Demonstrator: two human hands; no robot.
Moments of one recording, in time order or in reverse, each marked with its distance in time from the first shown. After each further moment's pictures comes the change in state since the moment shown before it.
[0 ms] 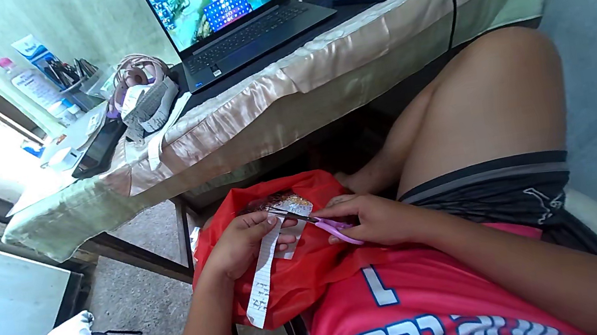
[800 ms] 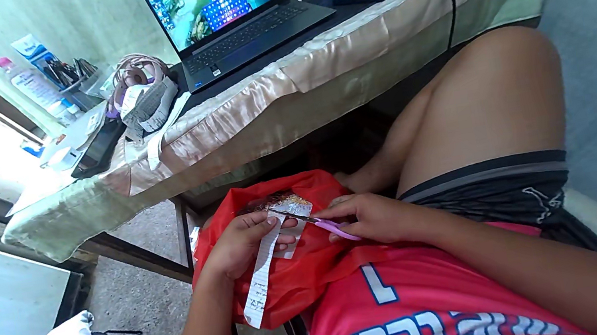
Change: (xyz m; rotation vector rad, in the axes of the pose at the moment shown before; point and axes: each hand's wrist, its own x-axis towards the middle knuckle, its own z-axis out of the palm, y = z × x) left_hand -0.001 0.000 -0.001 0.010 -0.022 0.007; right_hand 0.001 -0.002 -0.002 -0.020 -0.020 0.030
